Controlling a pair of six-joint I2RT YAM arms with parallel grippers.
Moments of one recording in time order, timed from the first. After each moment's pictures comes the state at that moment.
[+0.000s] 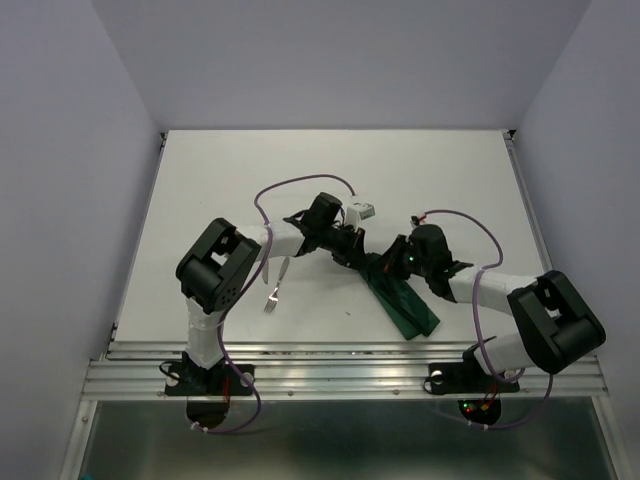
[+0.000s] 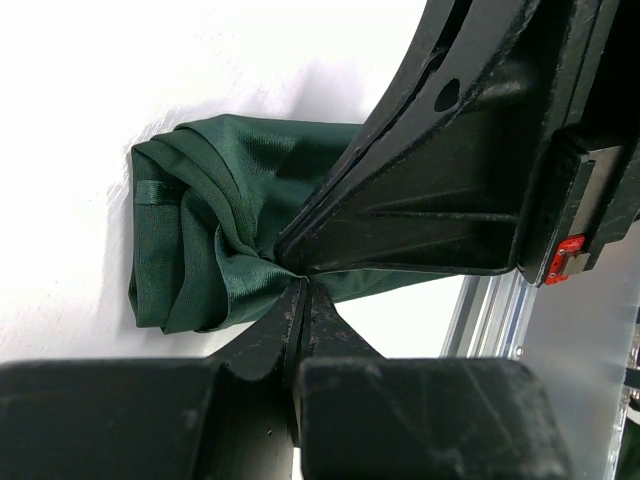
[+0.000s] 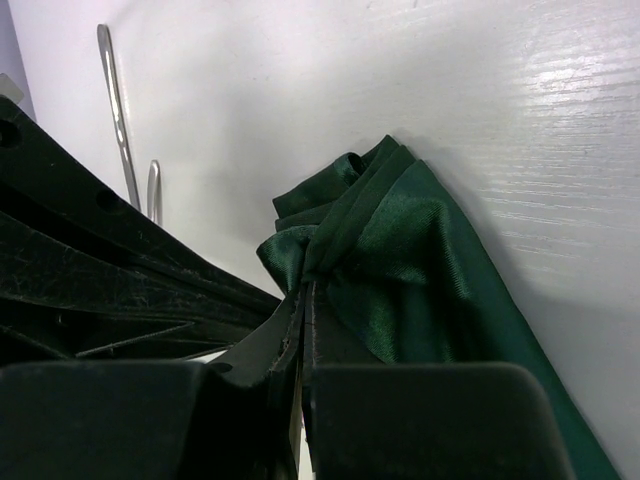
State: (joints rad) left arm -0.71 1.93 1.13 0.03 0.74 -0.27; right arm 0.47 1.40 0.48 0.31 -0.26 0.90
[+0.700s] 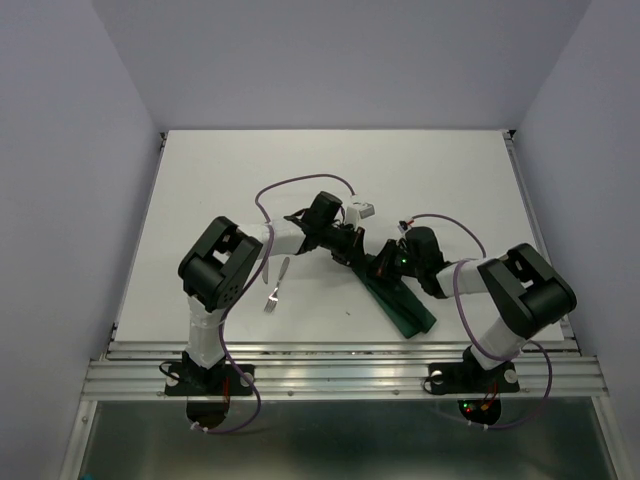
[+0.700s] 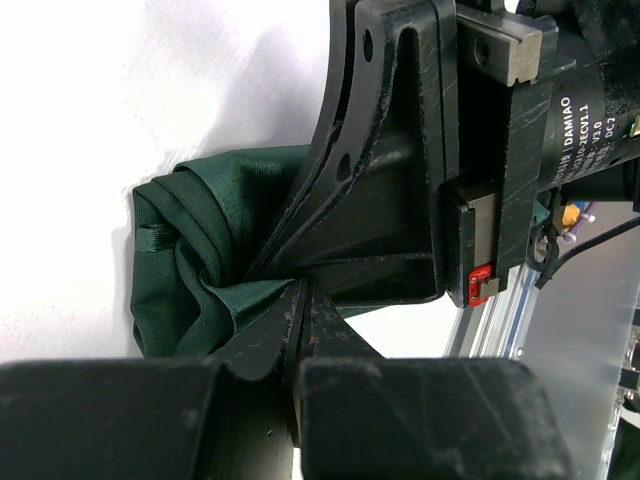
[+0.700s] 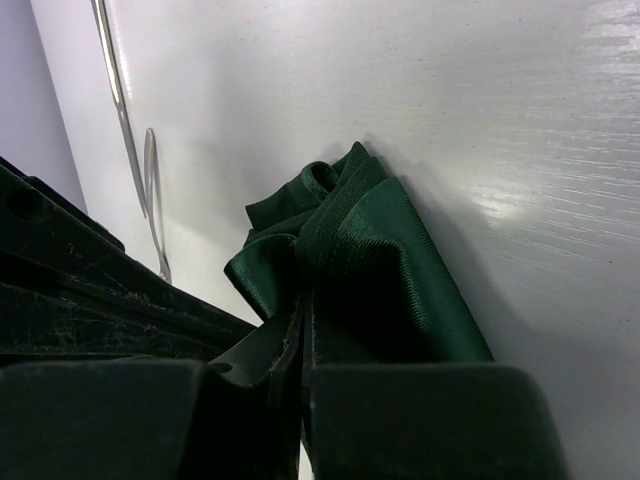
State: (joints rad) left arm -0.70 1.95 1.15 0.01 0.75 -0.27; right arm 0.46 1.63 0.48 0.52 -0.42 0.92
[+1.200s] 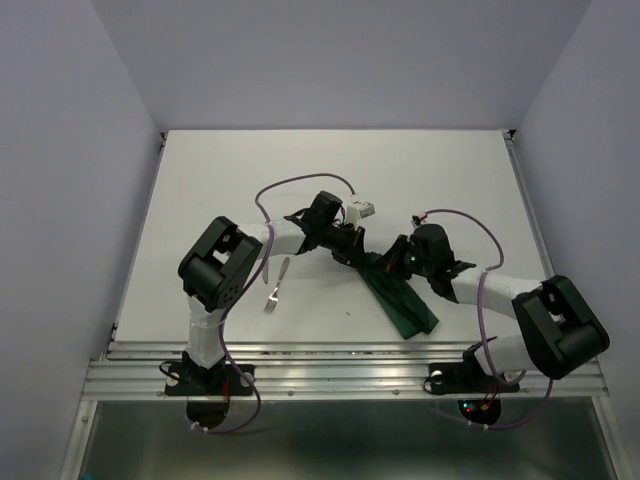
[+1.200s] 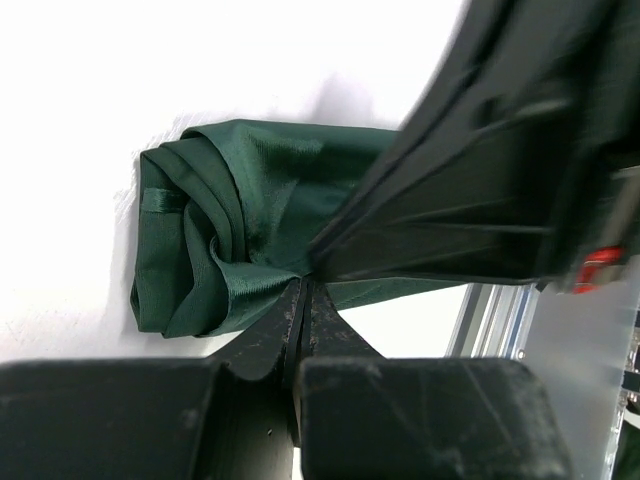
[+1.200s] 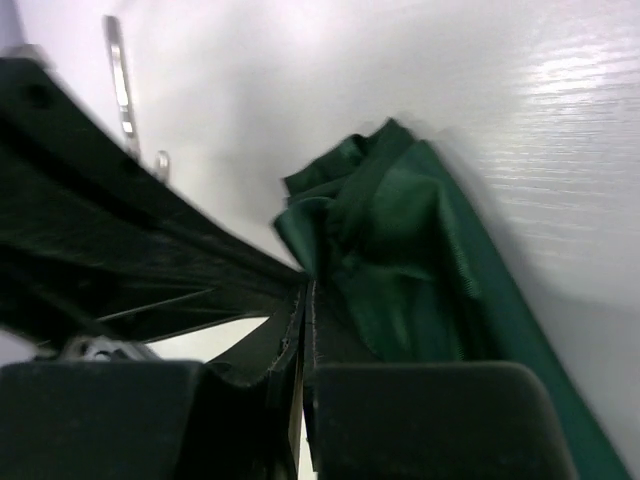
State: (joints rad) left arm -0.70 1.95 1.15 0.02 0.74 -0.27; right arm 0.46 1.40 0.48 0.29 -0.29 0.90
